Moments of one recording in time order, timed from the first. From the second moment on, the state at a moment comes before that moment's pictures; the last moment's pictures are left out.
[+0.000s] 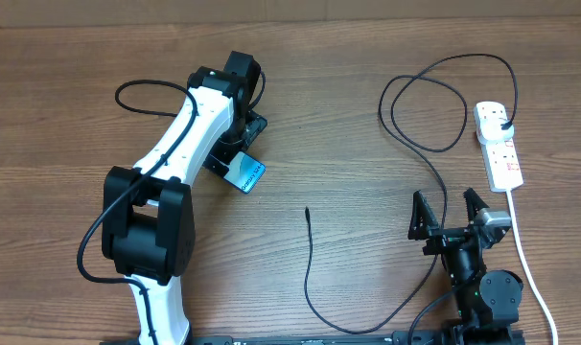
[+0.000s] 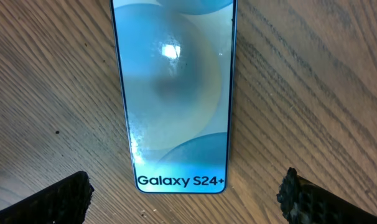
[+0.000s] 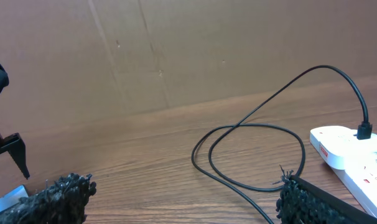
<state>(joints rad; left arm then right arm) -0.30 2.06 1.67 -1.14 -0.09 -1.25 0.05 0.01 0.02 -0.03 -0.06 0.23</state>
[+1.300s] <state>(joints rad) -0.28 2.06 1.55 -1.01 -0.14 -1.25 0.05 0.01 0.02 -0.03 -0.06 0.23</state>
